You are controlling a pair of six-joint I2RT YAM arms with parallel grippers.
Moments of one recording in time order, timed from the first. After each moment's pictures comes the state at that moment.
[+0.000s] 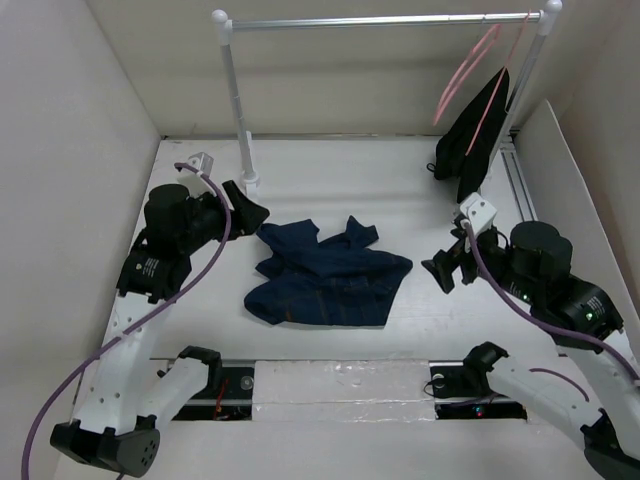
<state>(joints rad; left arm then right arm) -0.23 0.87 1.10 -0.60 0.29 -0.52 0.60 0.70 1.18 -0.85 -0.07 -0.19</state>
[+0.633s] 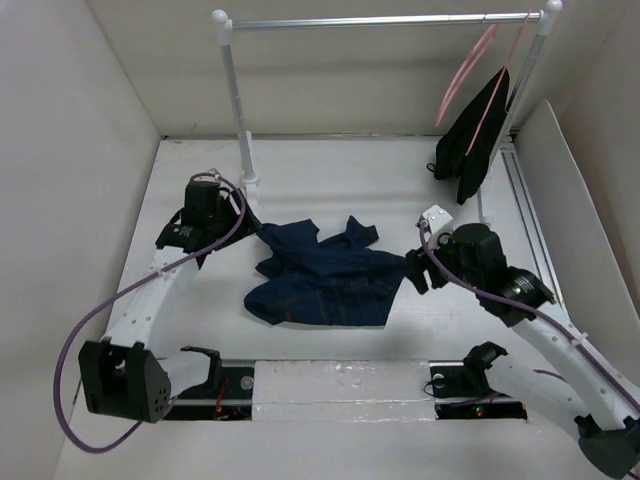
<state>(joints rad) -0.18 1.13 0.96 -0.56 0.07 -0.58 0.57 0.77 0.84 -0.67 -0.04 -0.06</state>
